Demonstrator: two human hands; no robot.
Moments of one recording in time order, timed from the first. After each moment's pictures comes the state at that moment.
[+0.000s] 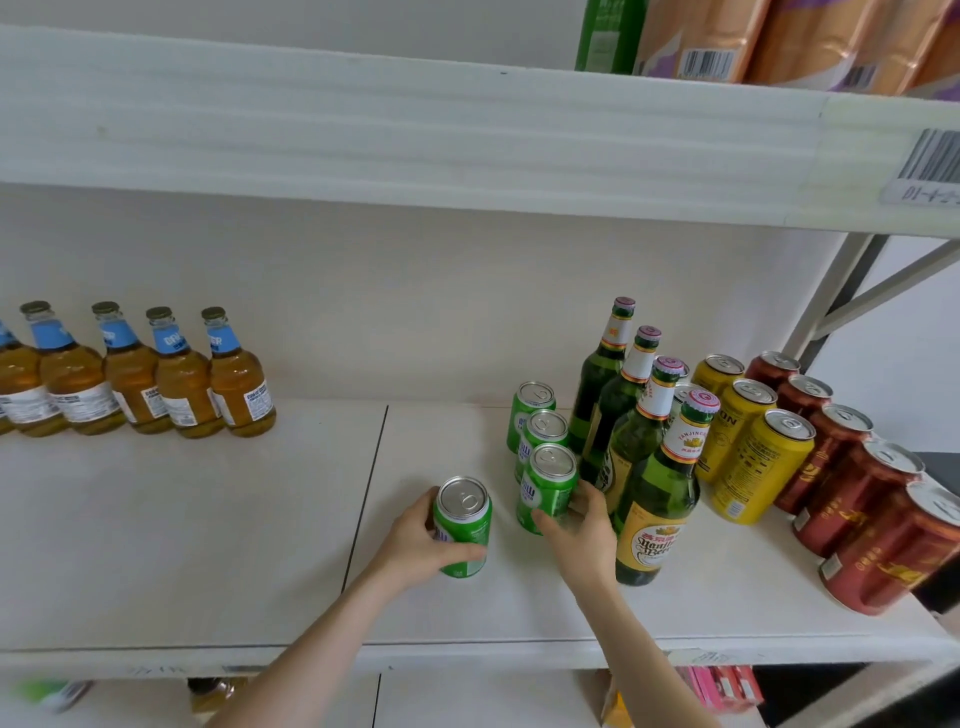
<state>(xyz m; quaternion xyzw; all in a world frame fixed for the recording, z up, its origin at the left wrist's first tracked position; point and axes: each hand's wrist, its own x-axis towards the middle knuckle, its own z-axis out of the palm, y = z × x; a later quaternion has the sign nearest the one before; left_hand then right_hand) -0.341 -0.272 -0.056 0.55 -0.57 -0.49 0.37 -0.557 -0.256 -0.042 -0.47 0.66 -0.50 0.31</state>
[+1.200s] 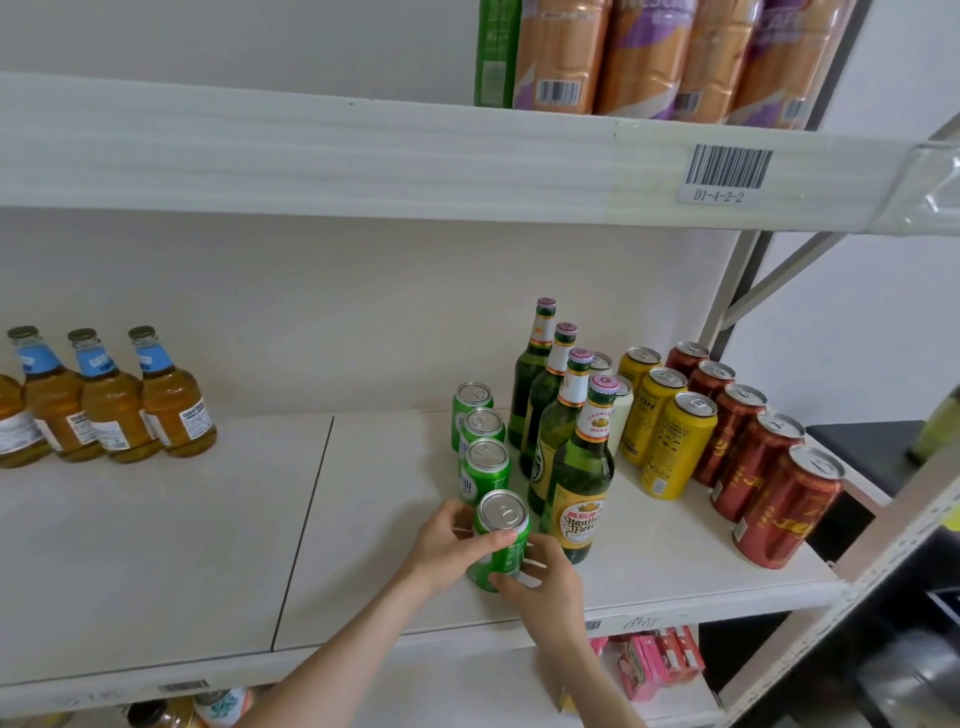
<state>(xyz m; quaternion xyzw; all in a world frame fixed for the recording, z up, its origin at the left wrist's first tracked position) -0.440 -0.247 -0.038 0.52 -0.57 -0.52 0.35 -0.586 -0.186 -0.064 -0.49 0.65 -0.47 0.34</state>
